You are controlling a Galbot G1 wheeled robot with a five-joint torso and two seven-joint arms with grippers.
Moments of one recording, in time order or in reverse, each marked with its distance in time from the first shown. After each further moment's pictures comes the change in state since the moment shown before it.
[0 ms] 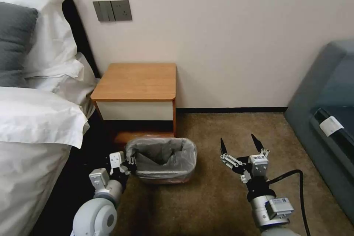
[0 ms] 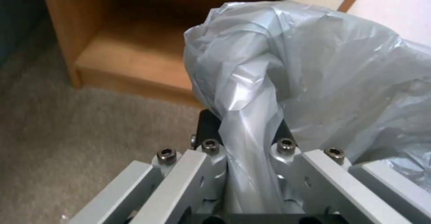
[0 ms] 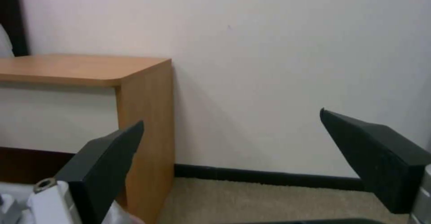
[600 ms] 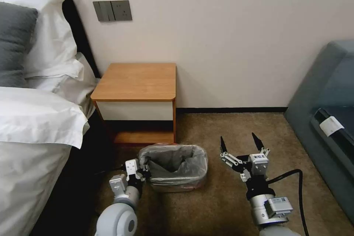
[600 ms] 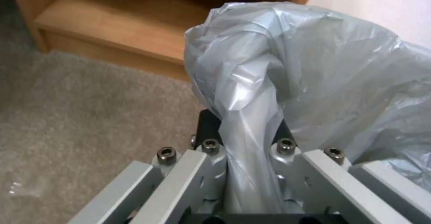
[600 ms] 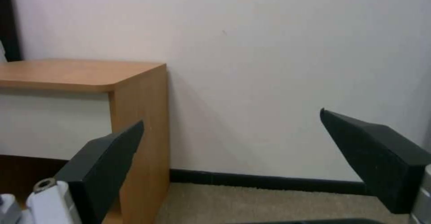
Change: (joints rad) left arm -0.014 -0.055 0.139 0.054 0.045 -0.030 -0.094; right arm 0.004 0.001 0.011 -0.004 0.007 0.011 0.009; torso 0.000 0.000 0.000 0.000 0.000
